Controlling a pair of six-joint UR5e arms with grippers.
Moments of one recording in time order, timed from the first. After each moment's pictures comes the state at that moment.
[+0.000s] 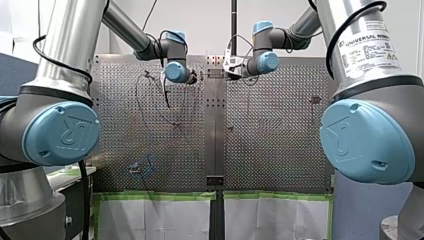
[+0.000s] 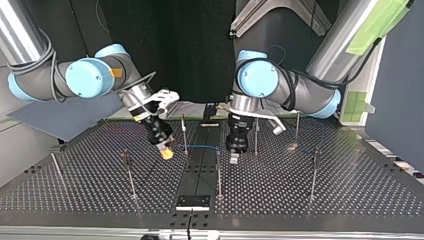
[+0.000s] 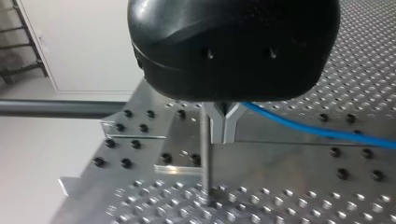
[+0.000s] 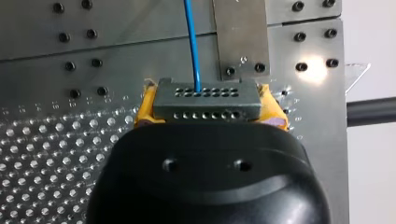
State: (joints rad) left arm -0.35 -1.81 -1.61 -2.74 -1.76 -1.65; right arm 2.09 -1.21 1.37 -0.18 1.23 1.71
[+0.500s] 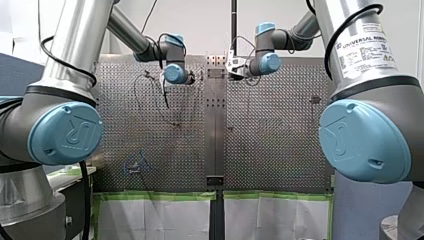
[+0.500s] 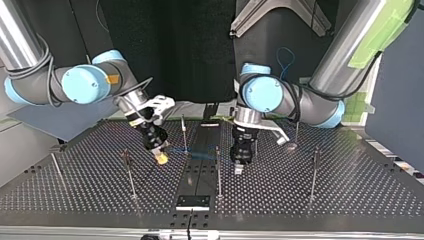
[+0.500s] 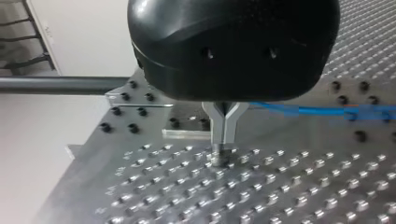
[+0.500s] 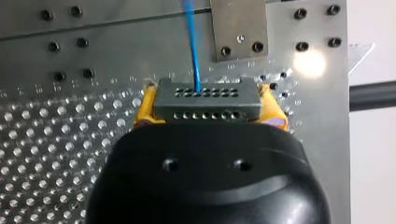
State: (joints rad) left arm -0.31 -1.85 -1.55 -2.74 -1.73 -1.67; right arm 2.07 -1.19 1.34 -0.19 1.23 1.71
